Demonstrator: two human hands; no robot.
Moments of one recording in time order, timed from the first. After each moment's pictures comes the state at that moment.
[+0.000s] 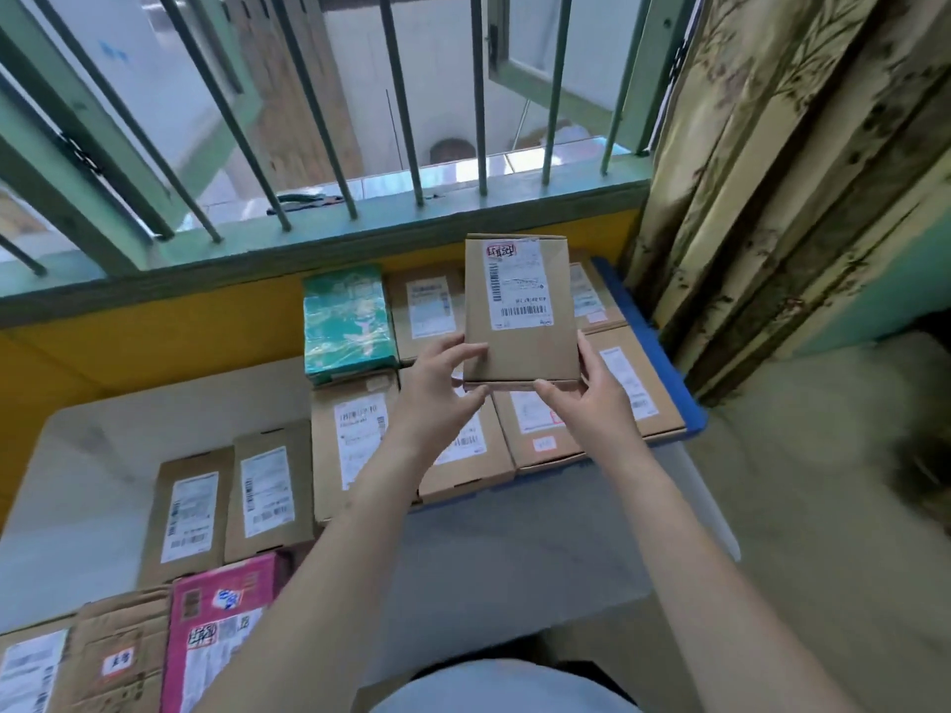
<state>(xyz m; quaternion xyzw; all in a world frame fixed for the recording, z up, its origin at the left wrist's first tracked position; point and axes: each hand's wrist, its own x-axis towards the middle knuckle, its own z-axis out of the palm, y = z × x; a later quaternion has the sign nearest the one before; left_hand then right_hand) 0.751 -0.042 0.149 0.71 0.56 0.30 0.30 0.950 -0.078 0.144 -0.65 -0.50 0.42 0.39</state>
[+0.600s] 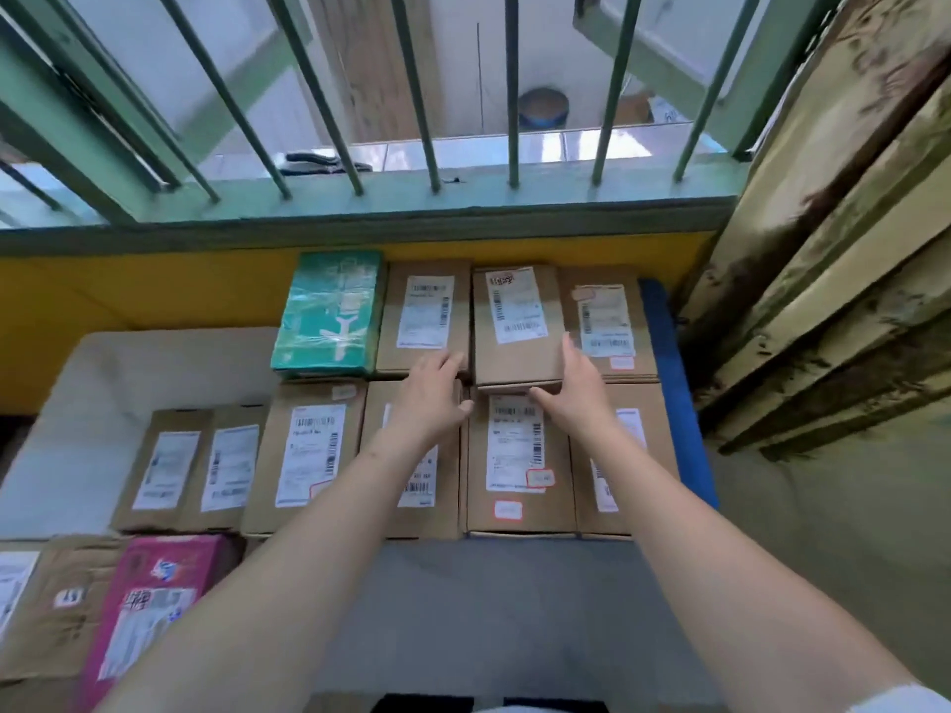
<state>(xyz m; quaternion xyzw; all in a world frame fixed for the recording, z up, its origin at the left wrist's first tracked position) 0.806 0.070 0.059 0.66 0.73 0.04 0.20 1.007 0.107 0.033 -0.66 -0.64 0.36 0.14</state>
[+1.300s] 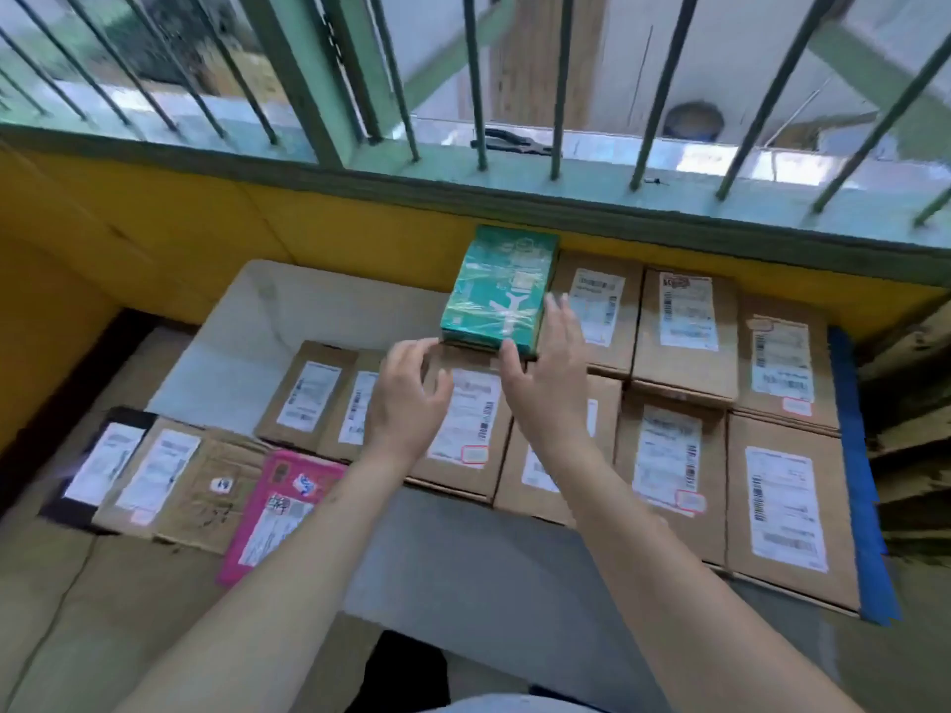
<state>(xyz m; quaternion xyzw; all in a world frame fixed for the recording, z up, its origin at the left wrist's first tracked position) 0.638 -0.048 0.096 0.48 0.81 0.33 0.10 0.785 0.020 0.122 -0.54 -0.69 0.35 0.32</state>
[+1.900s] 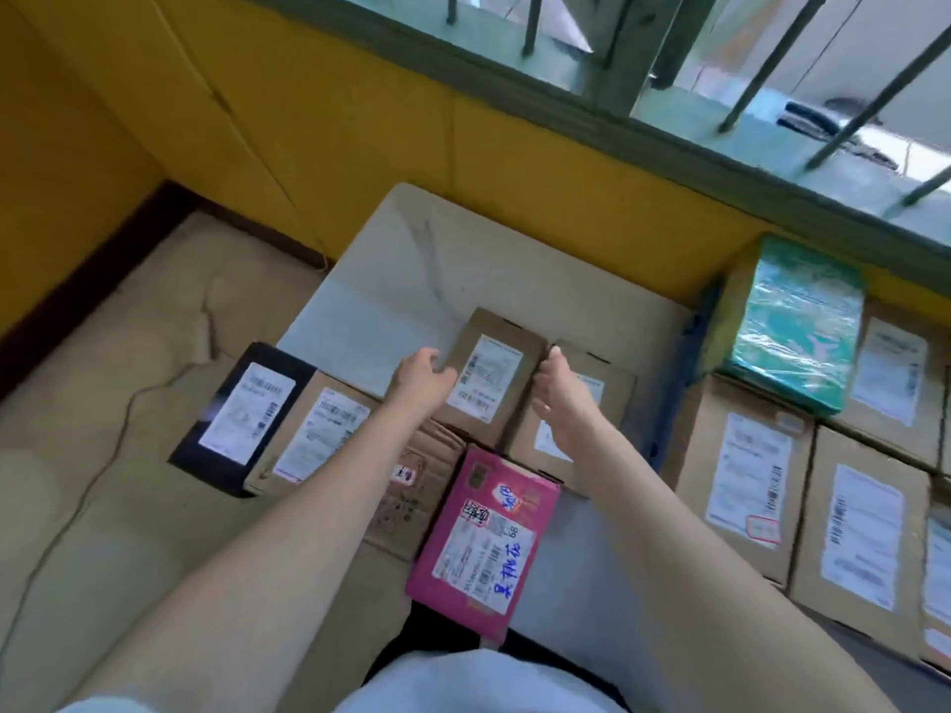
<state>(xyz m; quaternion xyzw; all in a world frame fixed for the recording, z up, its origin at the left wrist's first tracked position) 0.299 -0.124 -0.003 0.25 0.86 0.21 0.39 0.460 -0.041 0.028 -0.63 -0.38 0.67 0.06</state>
